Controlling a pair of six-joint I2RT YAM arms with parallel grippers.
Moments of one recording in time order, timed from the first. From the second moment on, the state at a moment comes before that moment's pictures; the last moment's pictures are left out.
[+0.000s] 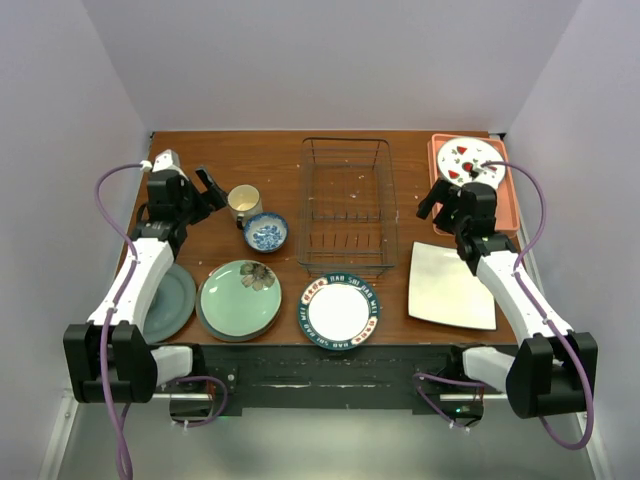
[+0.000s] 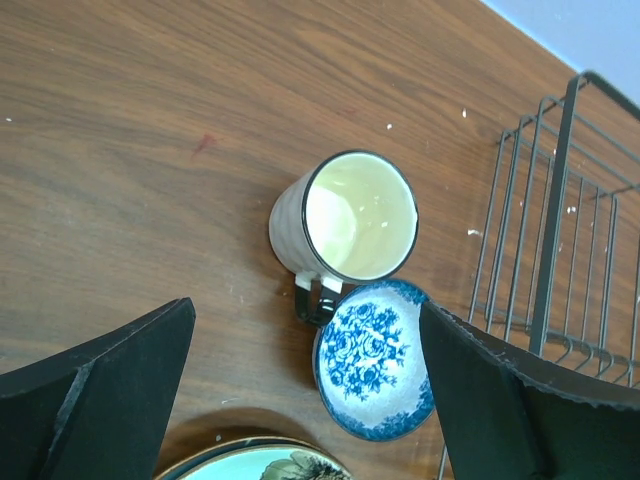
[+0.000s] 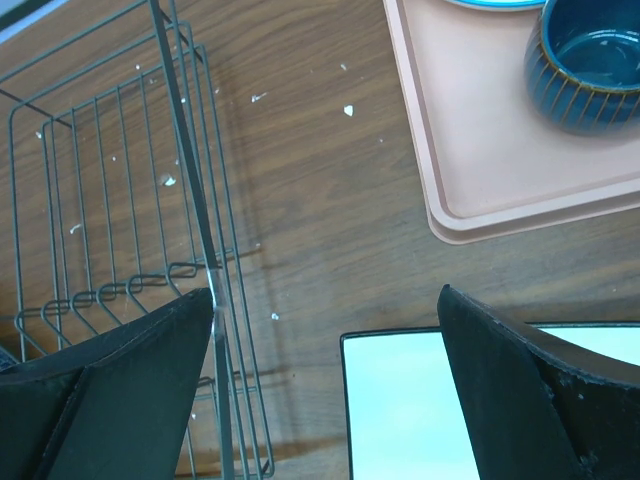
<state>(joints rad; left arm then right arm) 0.01 1.23 0.90 -0.23 0.02 -0.51 0.09 1.16 0.81 -0.17 0.11 0.47</state>
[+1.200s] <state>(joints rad) 0.00 1.25 0.74 -0.16 0.30 -0.50 0.26 1.04 0.82 -0.31 -0.15 0.48</state>
